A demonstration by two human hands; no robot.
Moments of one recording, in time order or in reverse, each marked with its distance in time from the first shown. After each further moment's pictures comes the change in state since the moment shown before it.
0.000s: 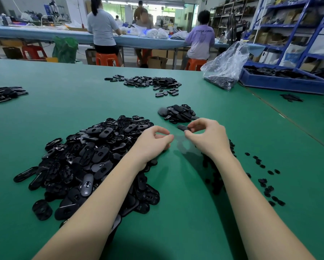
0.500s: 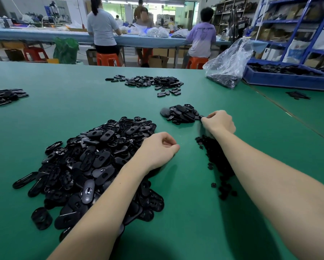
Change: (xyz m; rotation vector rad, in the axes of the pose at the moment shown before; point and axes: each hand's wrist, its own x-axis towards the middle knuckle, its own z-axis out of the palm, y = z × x) left_hand 0.001 -0.002 0.000 0.381 -0.035 0.072; right_hand 0.095 0.026 0.018 -0.155 0.096 0.366
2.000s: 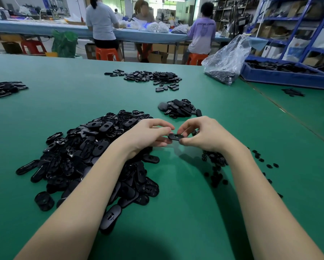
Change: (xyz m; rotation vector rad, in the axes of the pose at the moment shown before) left_hand -0.004 0.006 -0.026 -0.470 -0.203 -0.012; right_hand -0.106 0.003 -0.059 0.021 -0.519 -0.575
